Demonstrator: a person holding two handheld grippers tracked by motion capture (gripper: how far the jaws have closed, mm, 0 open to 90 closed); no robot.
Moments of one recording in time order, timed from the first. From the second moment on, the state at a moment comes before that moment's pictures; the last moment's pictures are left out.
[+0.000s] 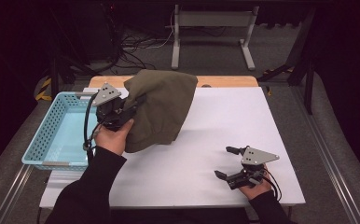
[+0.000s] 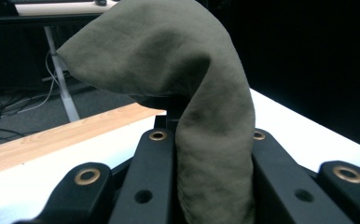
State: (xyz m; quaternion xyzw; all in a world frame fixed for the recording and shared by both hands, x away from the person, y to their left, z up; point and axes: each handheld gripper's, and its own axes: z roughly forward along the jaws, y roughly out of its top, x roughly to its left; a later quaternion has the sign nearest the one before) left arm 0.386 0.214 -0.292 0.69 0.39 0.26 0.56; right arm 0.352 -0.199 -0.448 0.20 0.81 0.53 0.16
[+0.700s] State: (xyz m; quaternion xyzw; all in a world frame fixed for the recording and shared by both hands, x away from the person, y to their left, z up) left arm 0.369 0.246 -0.272 0.67 0.40 0.28 0.56; right arm 0.352 -0.199 -0.448 0.20 0.81 0.52 0.16
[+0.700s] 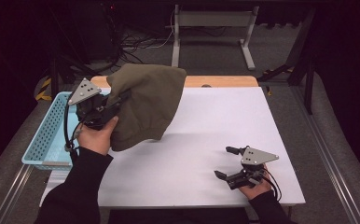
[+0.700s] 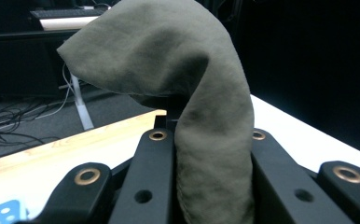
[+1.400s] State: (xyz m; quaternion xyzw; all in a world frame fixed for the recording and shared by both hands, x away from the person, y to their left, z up) left arm 0.348 0.287 -0.262 0.66 0.41 0.29 0.55; right arm 0.352 -0.198 -0.449 0.20 0.81 0.52 0.16
